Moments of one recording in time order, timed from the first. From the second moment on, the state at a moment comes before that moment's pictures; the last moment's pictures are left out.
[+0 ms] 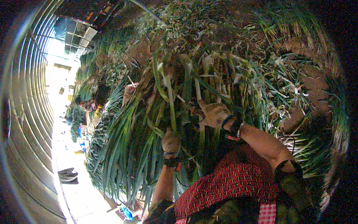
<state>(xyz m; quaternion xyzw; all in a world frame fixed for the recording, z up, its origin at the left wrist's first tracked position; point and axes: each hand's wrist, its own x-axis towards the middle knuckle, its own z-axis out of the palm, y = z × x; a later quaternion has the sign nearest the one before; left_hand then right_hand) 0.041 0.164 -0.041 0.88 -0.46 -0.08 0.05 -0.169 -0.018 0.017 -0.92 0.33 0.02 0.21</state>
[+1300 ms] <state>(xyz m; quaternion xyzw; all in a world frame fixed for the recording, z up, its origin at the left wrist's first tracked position) -0.009 0.185 0.001 0.82 -0.50 -0.26 0.03 -0.168 0.018 0.000 -0.93 0.20 -0.01 0.30</state>
